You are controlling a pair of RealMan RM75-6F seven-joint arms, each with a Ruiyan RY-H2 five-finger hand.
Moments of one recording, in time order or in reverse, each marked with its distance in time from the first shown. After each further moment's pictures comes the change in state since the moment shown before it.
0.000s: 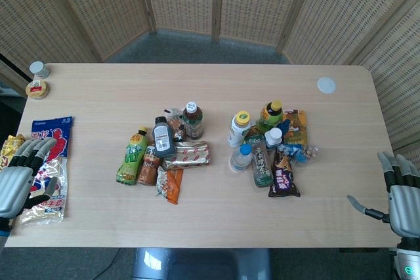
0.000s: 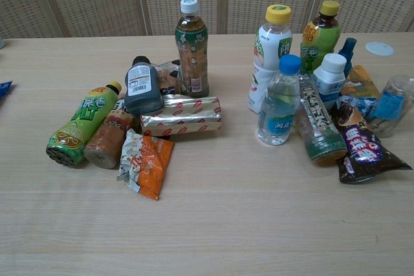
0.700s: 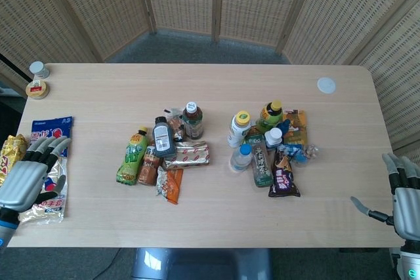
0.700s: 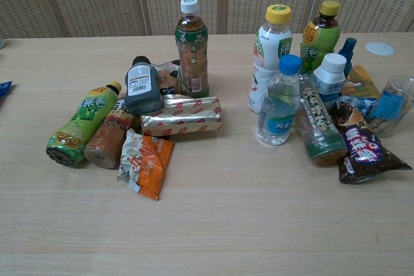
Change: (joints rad) left arm -0.079 0.018 -0.006 0.024 0.009 -0.115 0.088; right arm -0.016 0.007 -0.007 0.003 -0.005 0.026 0.020
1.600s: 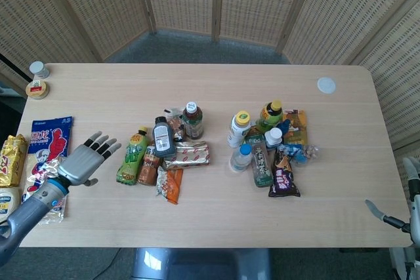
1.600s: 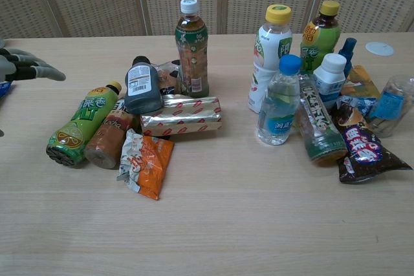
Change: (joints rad) left arm -0.326 -0.286 0.019 0.428 0.037 -0.407 0.163; right arm -0.052 0.031 0.001 -0.015 0.002 0.076 -0.008
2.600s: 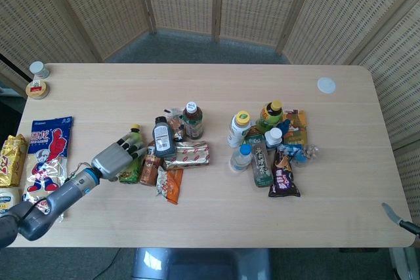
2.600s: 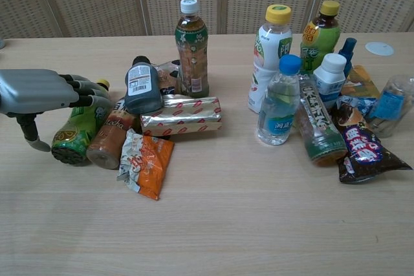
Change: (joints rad) left arm -0.169 -0.211 0.046 0.228 0.004 -0.142 0.010; right arm -0.047 0.019 0.015 0.004 0.013 0.062 0.009
